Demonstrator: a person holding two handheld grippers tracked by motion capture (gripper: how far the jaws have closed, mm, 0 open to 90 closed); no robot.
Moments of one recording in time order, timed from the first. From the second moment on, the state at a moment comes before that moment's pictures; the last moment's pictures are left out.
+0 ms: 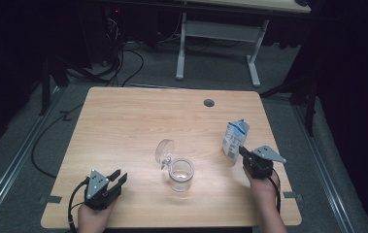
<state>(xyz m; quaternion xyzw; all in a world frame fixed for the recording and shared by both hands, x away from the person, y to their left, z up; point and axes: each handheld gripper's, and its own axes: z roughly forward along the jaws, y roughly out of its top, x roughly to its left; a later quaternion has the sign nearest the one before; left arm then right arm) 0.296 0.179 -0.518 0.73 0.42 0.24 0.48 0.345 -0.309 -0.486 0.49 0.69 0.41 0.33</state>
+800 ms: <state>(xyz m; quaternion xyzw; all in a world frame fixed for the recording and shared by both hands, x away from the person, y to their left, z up) 0.301 0.167 -0.521 0.74 0.41 0.23 0.49 0.349 -0.321 -0.490 0.49 0.69 0.46 0.28</state>
